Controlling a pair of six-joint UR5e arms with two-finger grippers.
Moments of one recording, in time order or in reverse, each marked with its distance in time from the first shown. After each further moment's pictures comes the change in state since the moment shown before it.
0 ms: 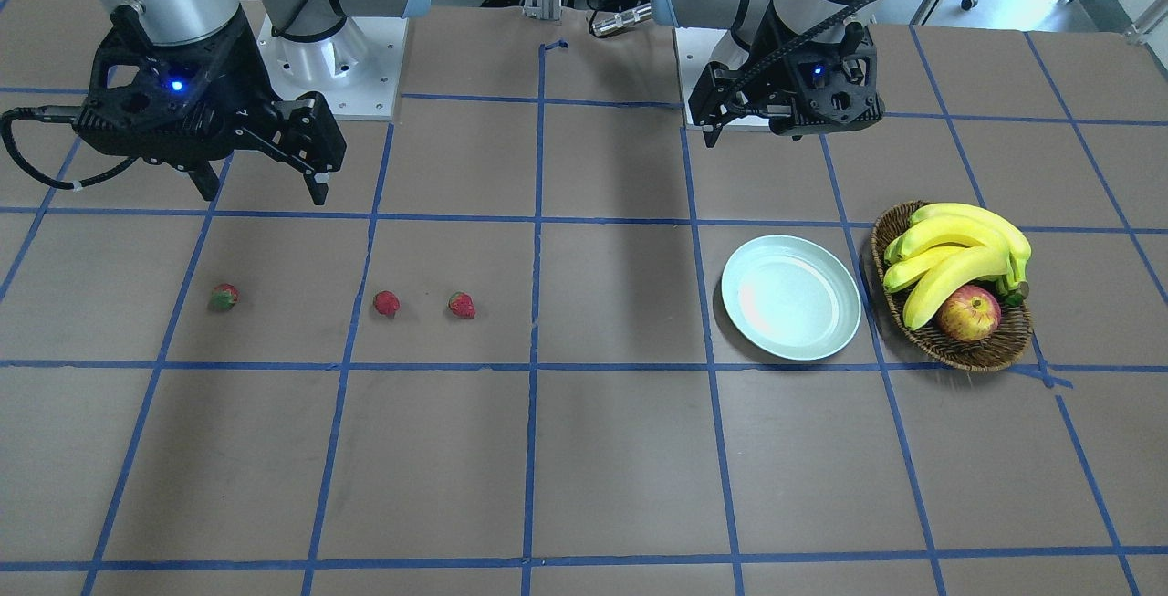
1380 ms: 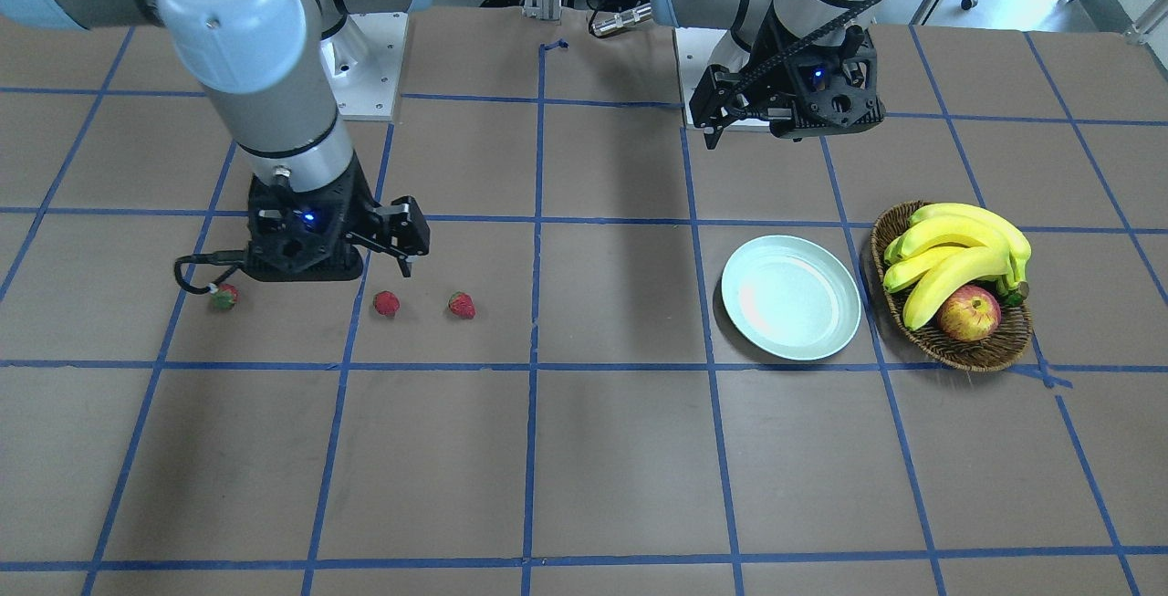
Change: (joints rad) left arm 0.000 -0.003 -0.003 0.002 0.002 0.000; right arm 0.113 0.149 0.169 -0.237 0.034 0.038
